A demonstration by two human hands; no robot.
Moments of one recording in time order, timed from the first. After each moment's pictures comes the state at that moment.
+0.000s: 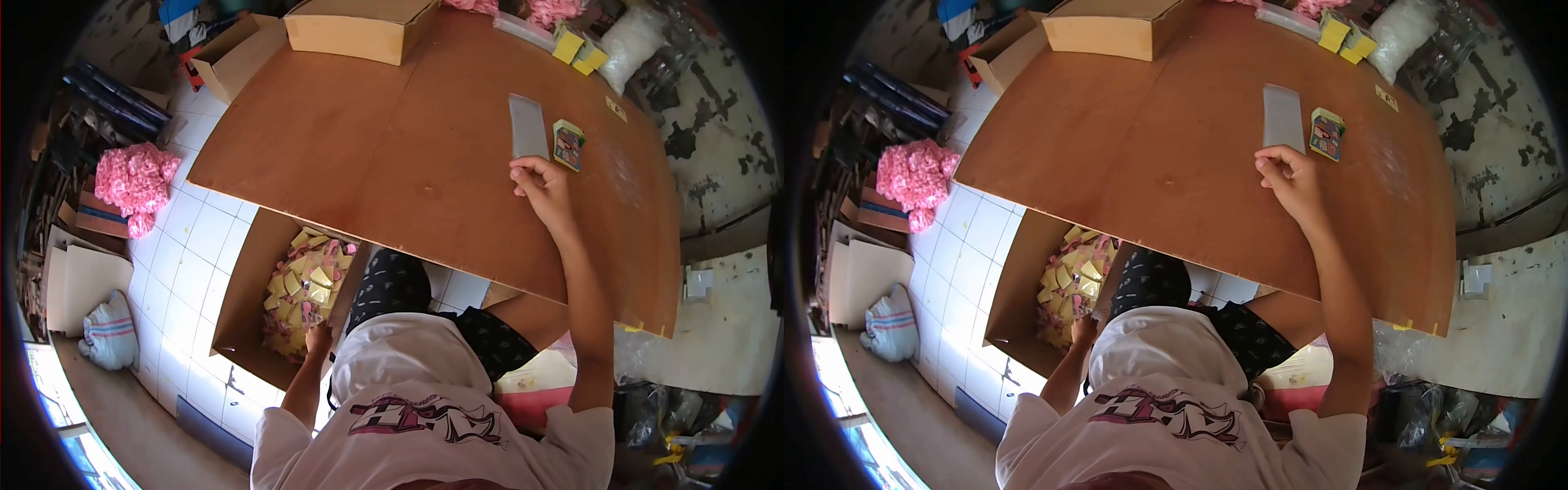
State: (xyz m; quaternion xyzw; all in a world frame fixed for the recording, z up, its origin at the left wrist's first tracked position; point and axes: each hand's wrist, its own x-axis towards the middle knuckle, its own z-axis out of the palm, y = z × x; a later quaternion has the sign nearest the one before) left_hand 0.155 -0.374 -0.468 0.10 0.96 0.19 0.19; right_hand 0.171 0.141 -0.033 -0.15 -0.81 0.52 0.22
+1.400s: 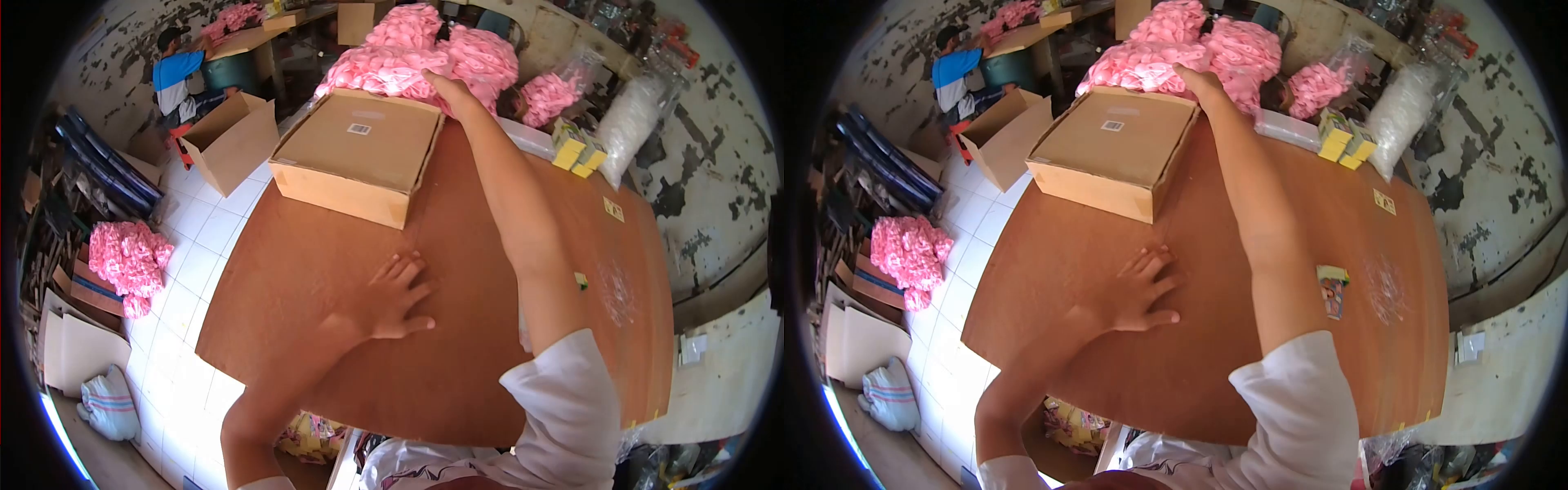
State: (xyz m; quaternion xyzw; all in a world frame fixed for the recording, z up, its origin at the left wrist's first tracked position) left_hand -0.149 -0.048 -0.026 0.66 0.73 0.14 0.06; right_hand -0.360 0.327 0.081 -0.31 -0.82 0.44 0.21
